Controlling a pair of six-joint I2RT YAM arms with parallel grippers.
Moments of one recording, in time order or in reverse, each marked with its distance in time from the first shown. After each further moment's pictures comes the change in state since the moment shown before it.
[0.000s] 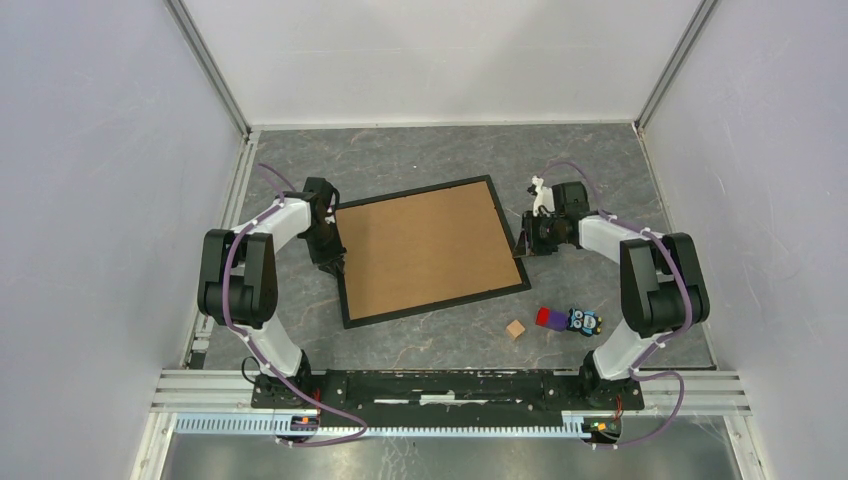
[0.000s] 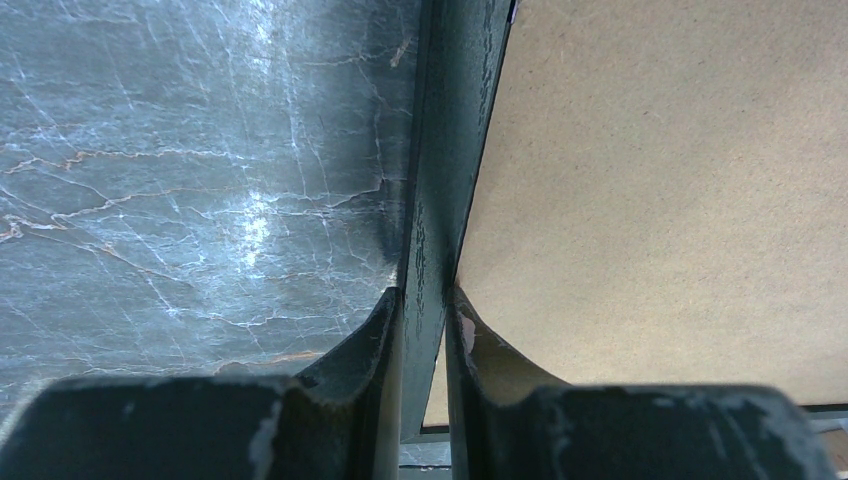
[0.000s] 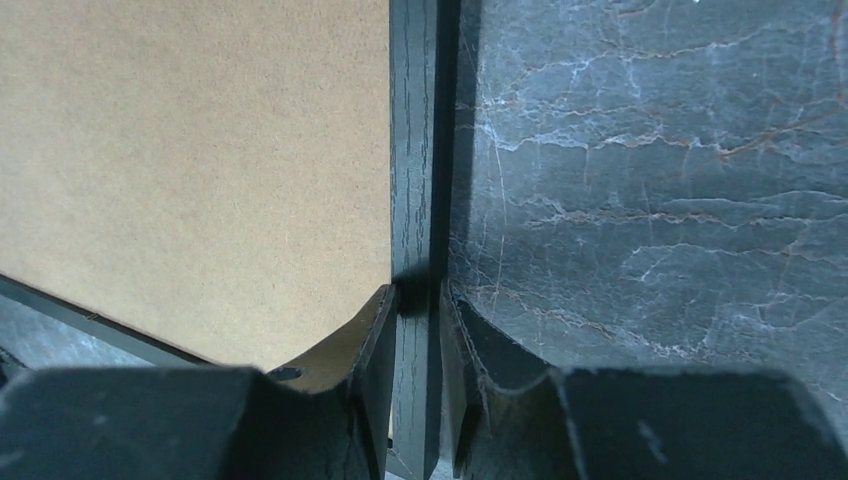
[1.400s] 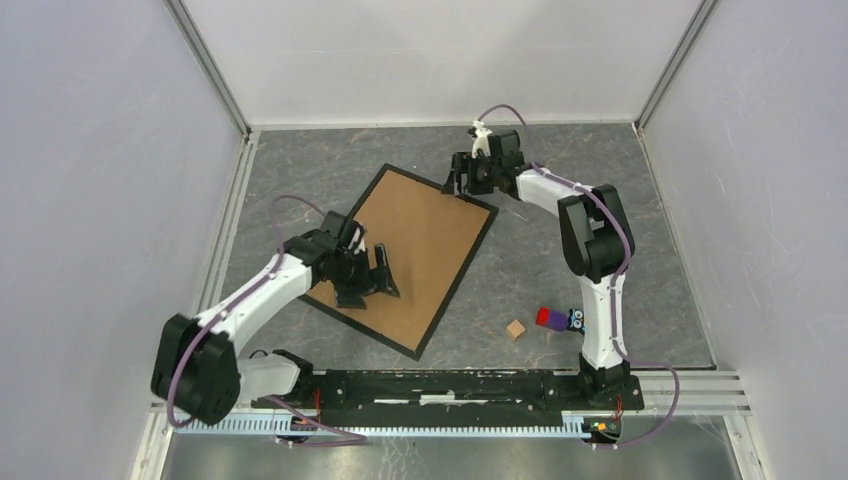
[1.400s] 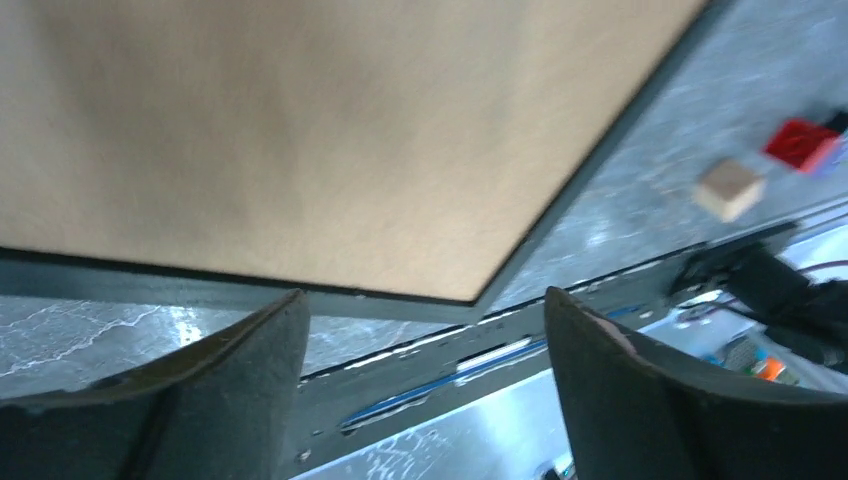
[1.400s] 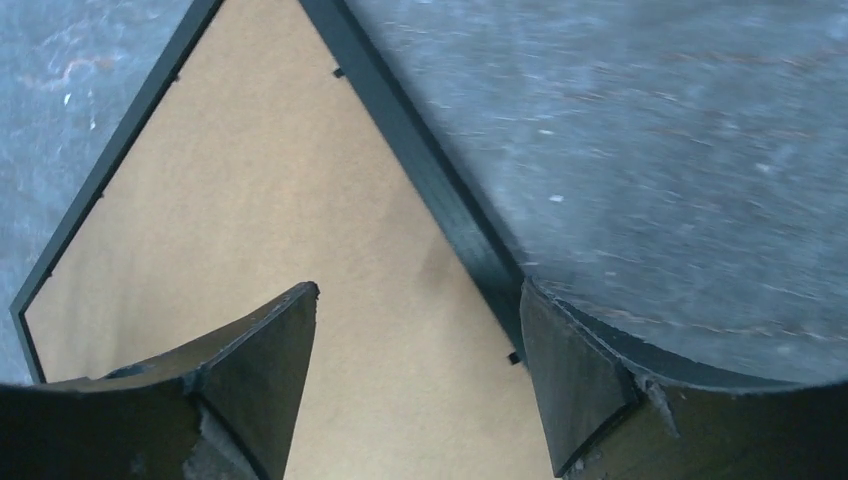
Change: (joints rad) left arm -0.317 -0.460 -0.328 0.090 0.267 -0.201; right arm 0.200 0.498 0.635 0.267 0.020 0.208
